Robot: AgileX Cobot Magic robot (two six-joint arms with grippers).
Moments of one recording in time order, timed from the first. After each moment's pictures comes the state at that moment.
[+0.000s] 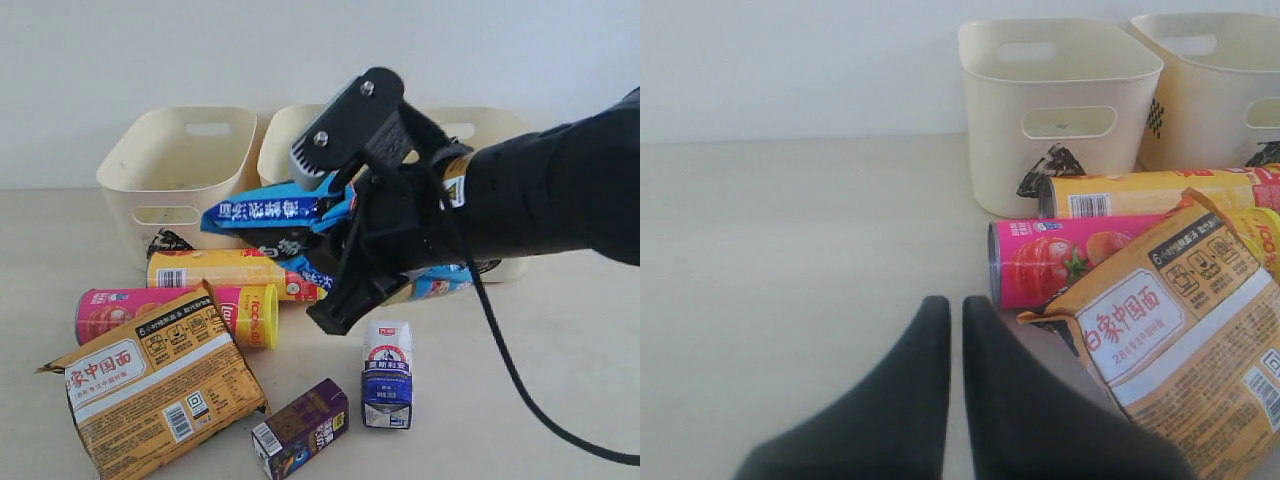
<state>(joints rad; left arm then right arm) -0.05 0.00 0.00 -0.02 0.30 0.01 0.76 1.39 -0.92 0.04 0.22 -0.36</state>
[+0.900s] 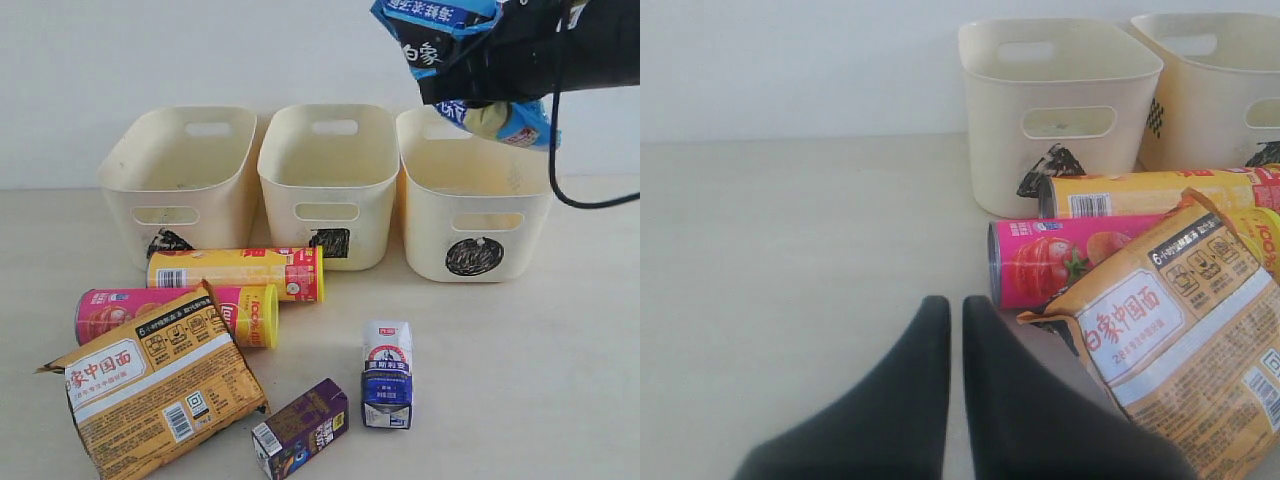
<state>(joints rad) -0.05 0.00 0.00 -0.02 0.30 0.01 0.35 1.52 -1.17 0.04 0.12 -0.19</state>
